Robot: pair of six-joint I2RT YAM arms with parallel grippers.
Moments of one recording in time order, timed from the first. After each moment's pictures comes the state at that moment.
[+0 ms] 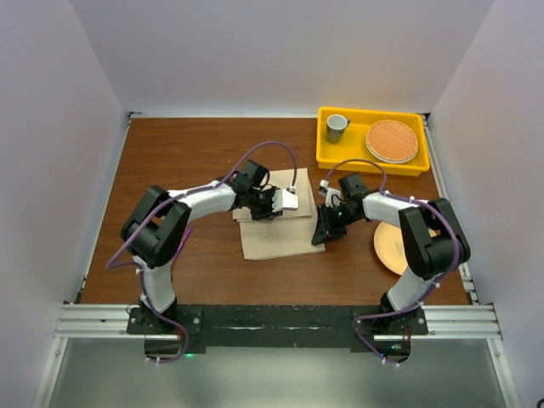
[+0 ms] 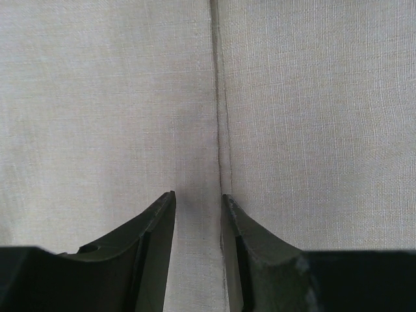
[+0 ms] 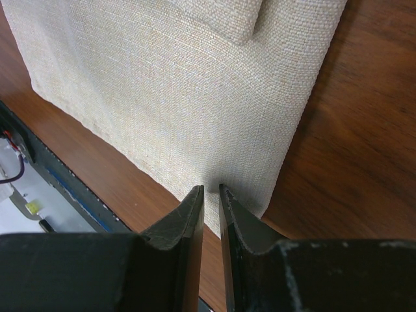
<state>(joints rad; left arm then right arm) -0.61 1.87 1.16 -0.27 0.45 0.88 0.31 1.70 0.85 -0.42 -0.62 0.20</state>
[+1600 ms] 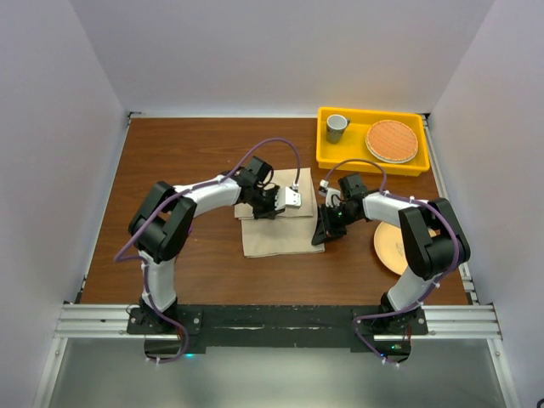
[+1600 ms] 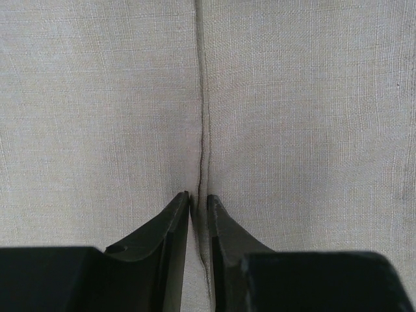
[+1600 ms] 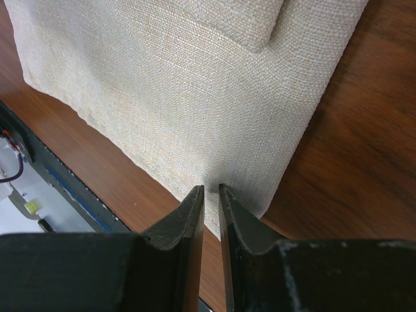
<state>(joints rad) -0.61 1.94 1.26 -0.39 0.49 0.87 0.31 1.70 0.85 -0.42 -0.62 0.20</state>
